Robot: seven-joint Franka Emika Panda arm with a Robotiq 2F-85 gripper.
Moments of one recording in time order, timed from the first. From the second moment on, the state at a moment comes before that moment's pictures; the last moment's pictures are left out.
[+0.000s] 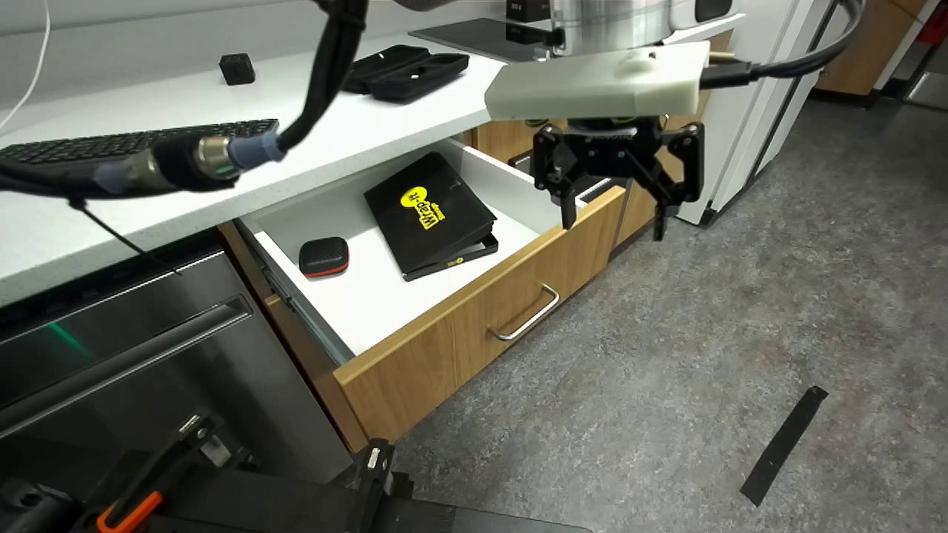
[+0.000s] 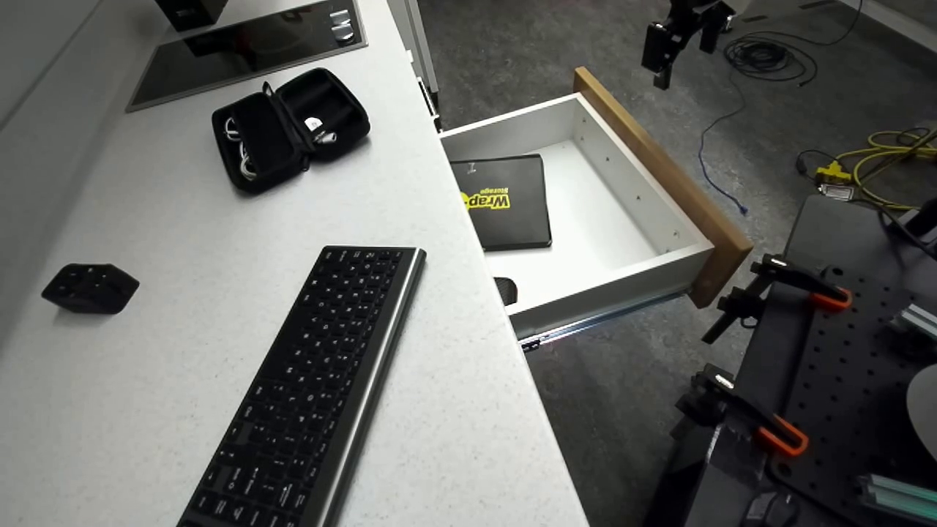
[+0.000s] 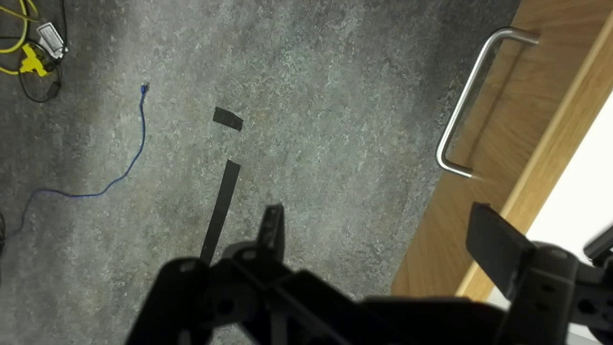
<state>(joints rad) -0.29 0.14 -0.27 -2.36 -0.31 2.54 0.06</state>
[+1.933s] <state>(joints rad) -0.30 0.67 -0.18 -2.00 -0.01 2.51 0.08</state>
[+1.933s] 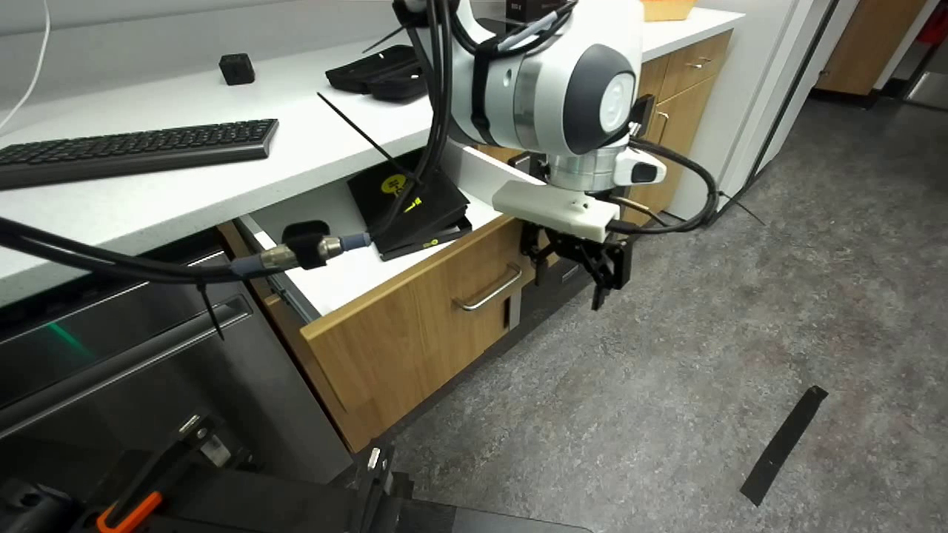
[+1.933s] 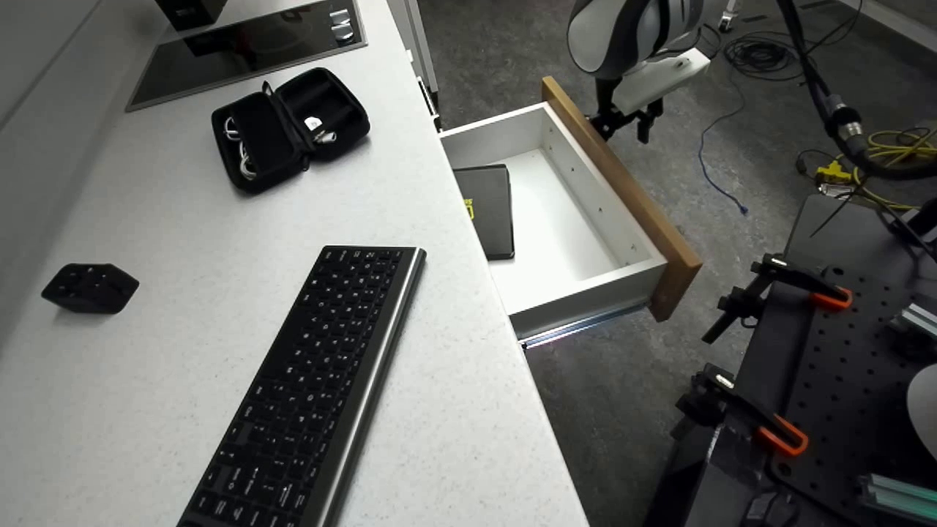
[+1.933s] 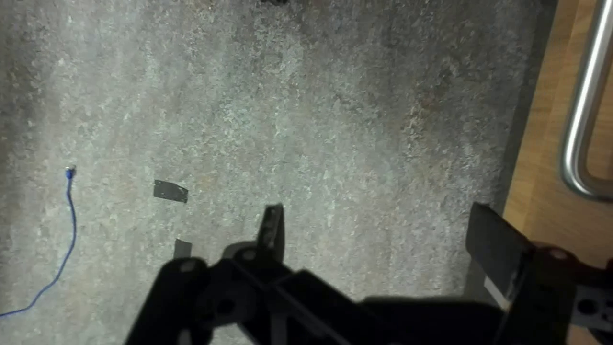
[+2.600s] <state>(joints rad) -0.24 0.77 -0.10 -1.78 0.00 2.34 0.06</state>
